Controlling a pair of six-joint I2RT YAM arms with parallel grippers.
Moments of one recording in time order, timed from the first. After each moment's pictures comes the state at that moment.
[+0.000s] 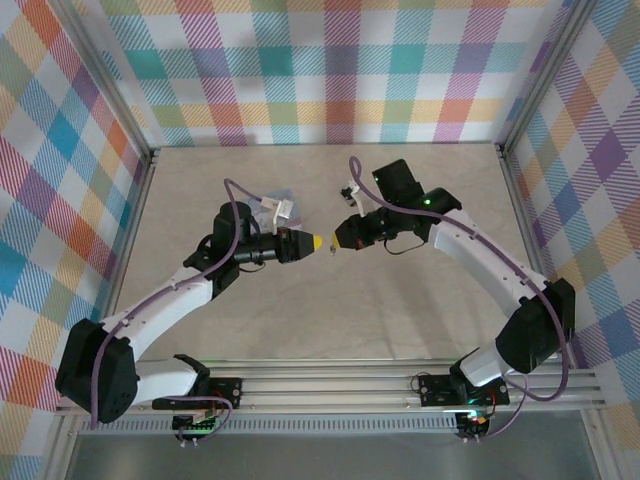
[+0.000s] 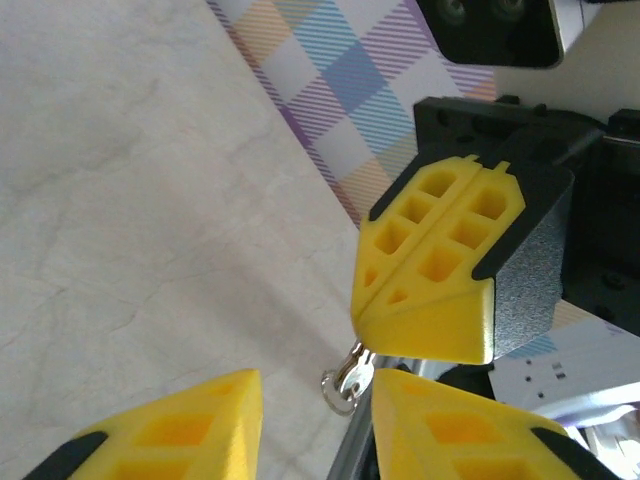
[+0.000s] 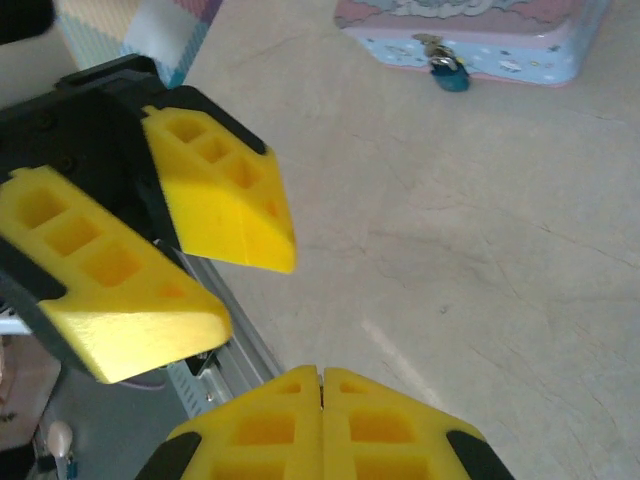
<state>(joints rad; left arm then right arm) -0.49 1.24 0.79 0.13 0.75 -0.62 0.57 1.50 1.40 -0.83 -0.66 0.19</state>
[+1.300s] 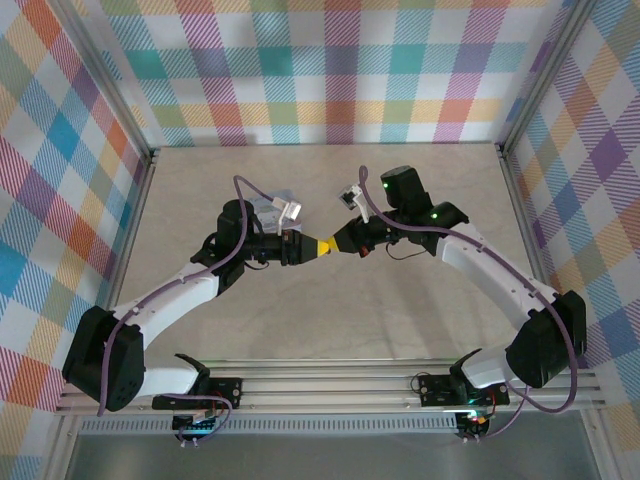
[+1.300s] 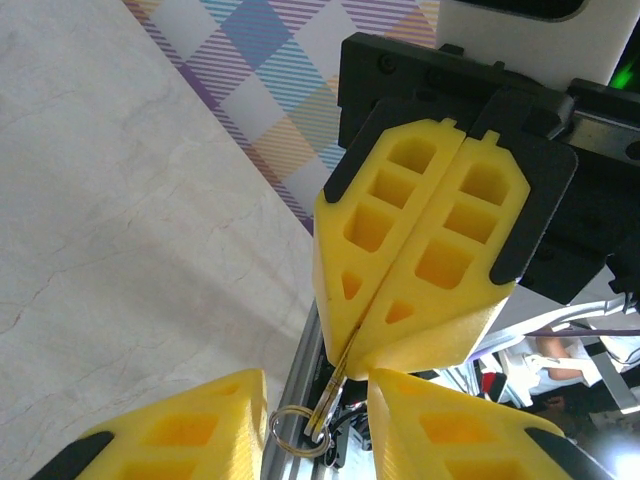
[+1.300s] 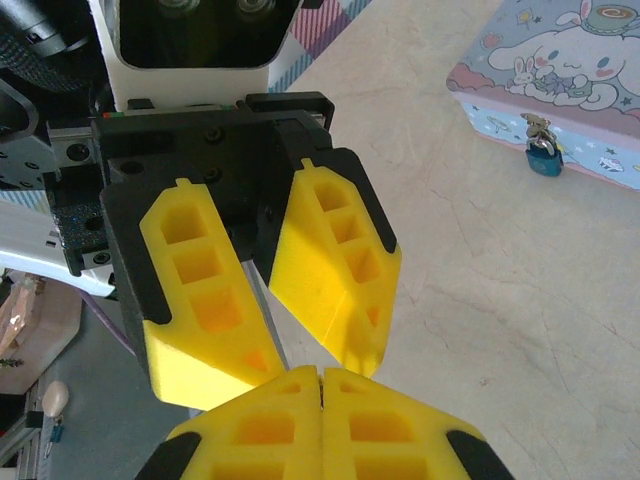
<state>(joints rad) -0.49 1.30 0.78 0.25 0.95 -0.65 0.57 1.41 1.25 -0.60 -0.81 0.09</state>
